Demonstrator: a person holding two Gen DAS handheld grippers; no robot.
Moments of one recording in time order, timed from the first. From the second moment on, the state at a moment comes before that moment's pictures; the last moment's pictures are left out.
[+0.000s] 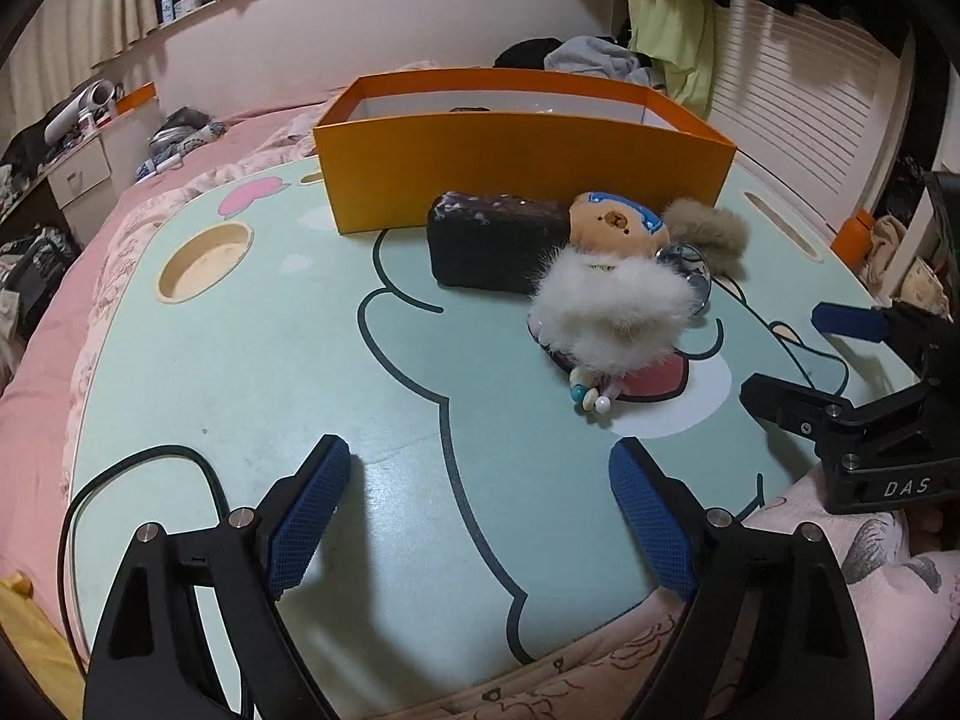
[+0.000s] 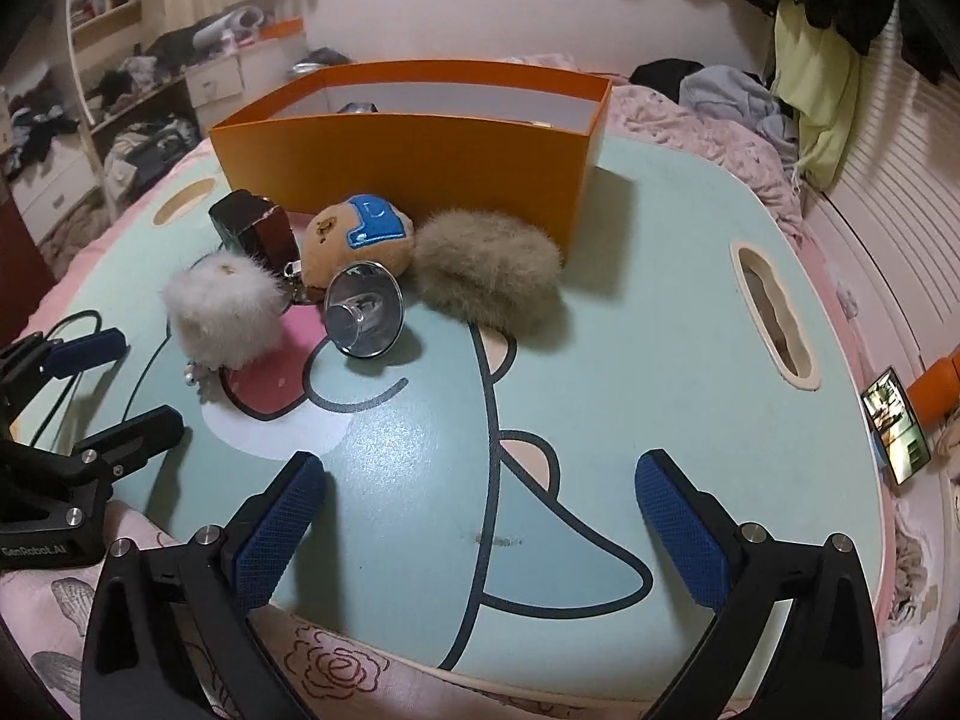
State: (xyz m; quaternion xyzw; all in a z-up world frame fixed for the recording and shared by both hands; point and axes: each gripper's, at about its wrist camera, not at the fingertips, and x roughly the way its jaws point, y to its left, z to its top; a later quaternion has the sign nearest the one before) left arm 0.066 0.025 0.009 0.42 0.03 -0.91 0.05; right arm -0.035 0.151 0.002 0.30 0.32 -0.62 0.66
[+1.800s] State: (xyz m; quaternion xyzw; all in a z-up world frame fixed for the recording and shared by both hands) left arm 0.118 -0.027 0.069 0.30 0.12 -0.95 -0.01; right arm 0.040 0.110 0.021 0.25 0.35 -0.45 0.78
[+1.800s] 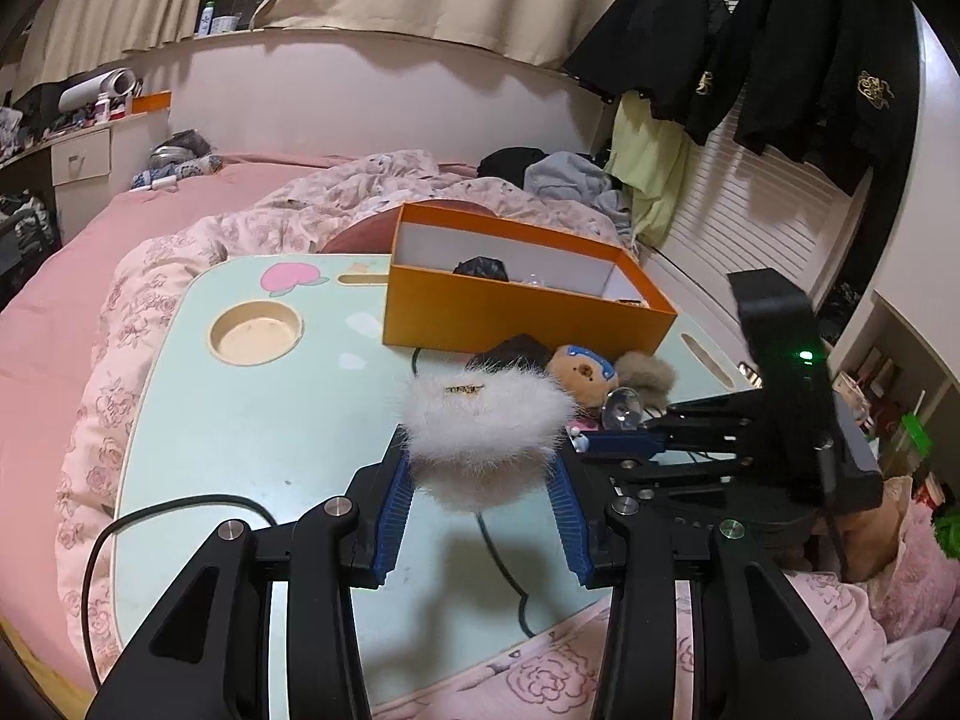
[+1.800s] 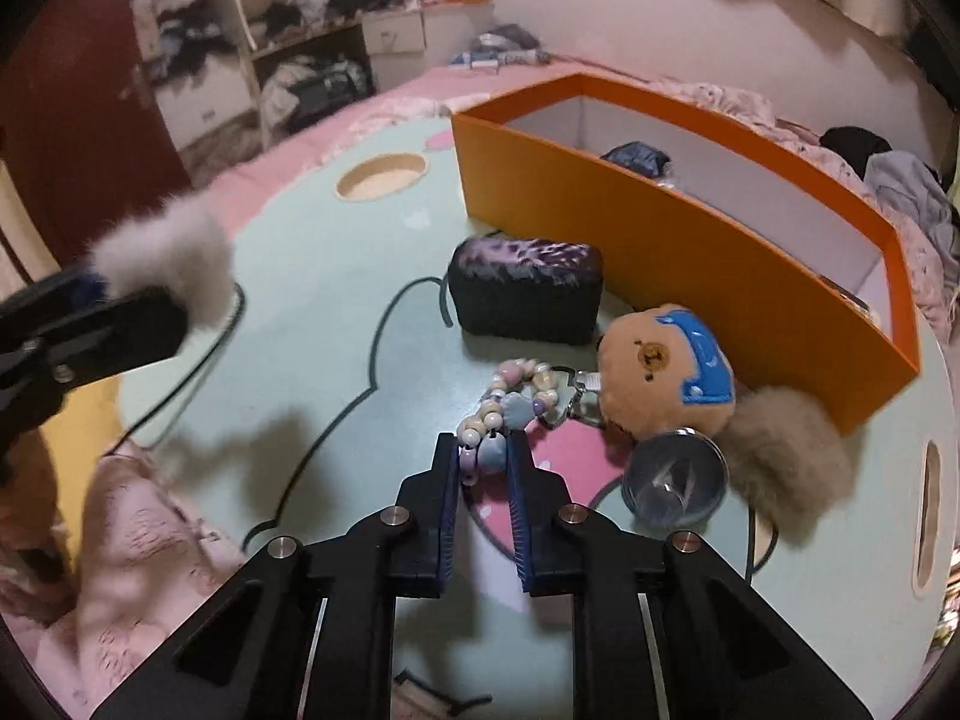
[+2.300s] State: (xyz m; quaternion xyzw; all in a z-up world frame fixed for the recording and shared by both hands) left arm 0.019 -0.002 0.139 0.29 0.06 -0.95 -0.04; right arm -0.004 0.097 0.126 0.21 0.25 -0.52 0.79
